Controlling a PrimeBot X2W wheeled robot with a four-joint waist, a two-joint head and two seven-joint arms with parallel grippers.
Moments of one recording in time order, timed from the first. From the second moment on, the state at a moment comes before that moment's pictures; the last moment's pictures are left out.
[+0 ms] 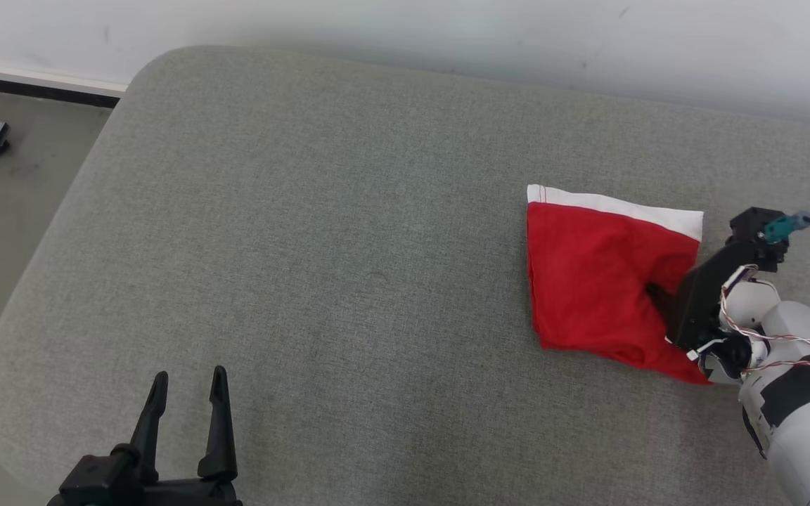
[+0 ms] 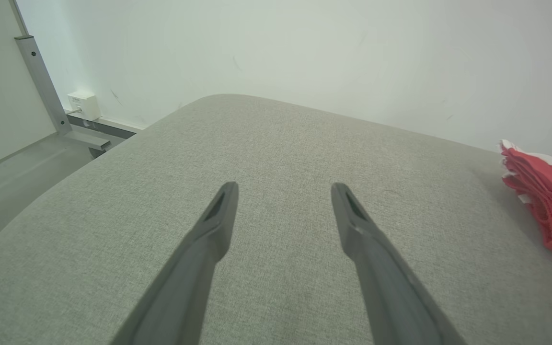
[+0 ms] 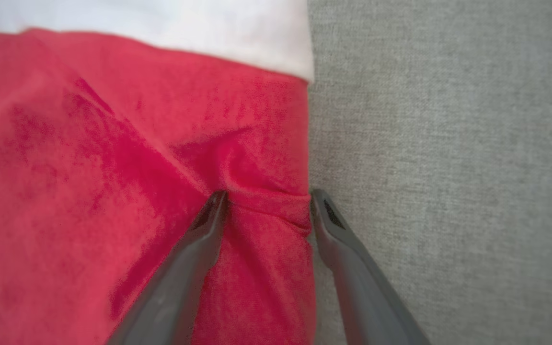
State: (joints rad) left arm -0.03 0.05 -0.02 0.11 -0.23 -0.04 -0.26; right arm -0.83 -0.27 0.25 1.12 0.58 0.13 0.41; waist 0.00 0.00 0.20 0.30
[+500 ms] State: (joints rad) left arm -0.03 0.05 -0.02 0.08 -0.23 -0.03 -0.26; right arm -0.91 -0.31 0.49 0.97 0.47 0.13 0.54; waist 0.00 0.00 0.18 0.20
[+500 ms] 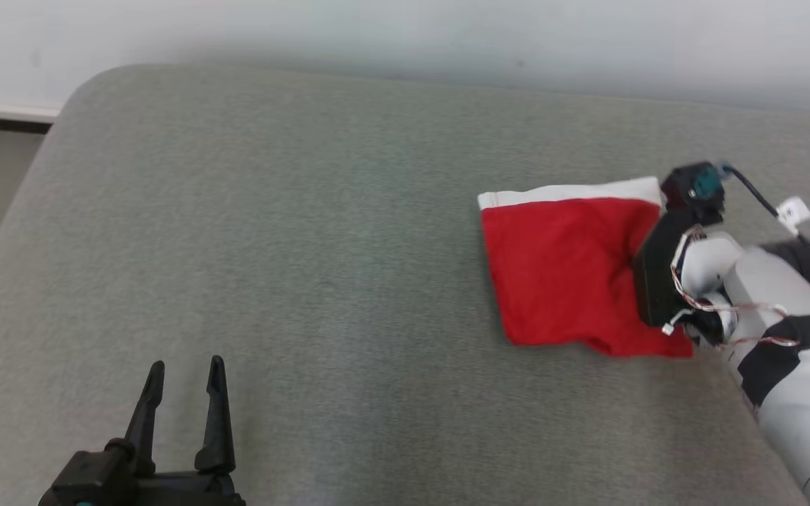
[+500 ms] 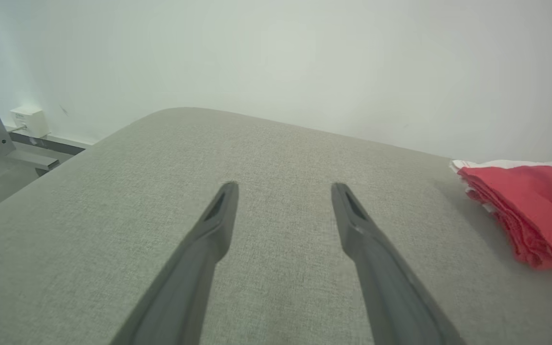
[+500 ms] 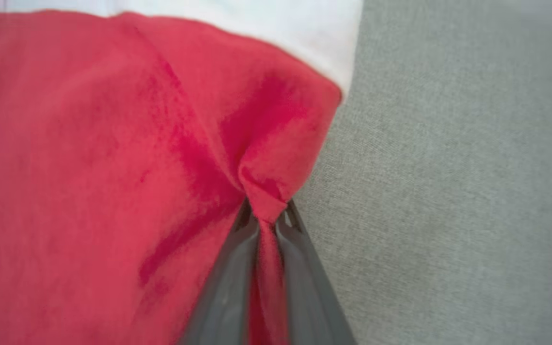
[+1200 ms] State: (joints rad) left arm -0.14 0.05 0.00 0.02 -0.21 -0.05 -0.26; right arm -1.07 -0.64 0.68 0.61 0.54 0.13 0.70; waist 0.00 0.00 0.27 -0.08
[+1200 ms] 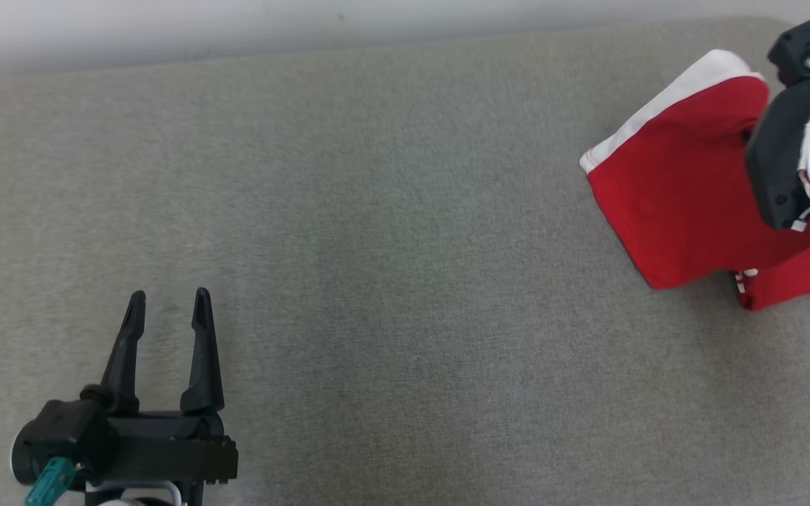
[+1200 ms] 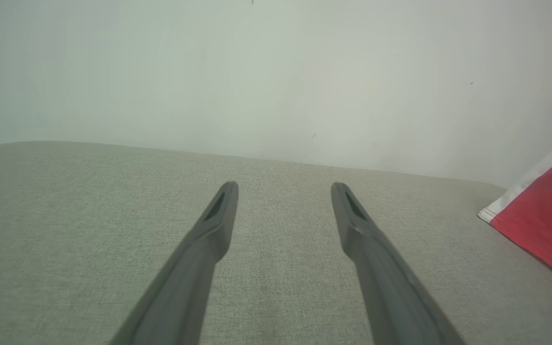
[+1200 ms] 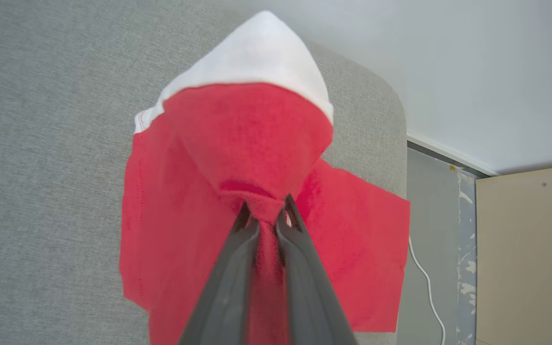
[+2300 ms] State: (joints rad) left arm -0.23 0.05 0.01 0.04 -0.13 -0.12 -0.26; right arm -0.97 -0.72 0.38 0.86 0.21 0.13 0.32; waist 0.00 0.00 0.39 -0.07
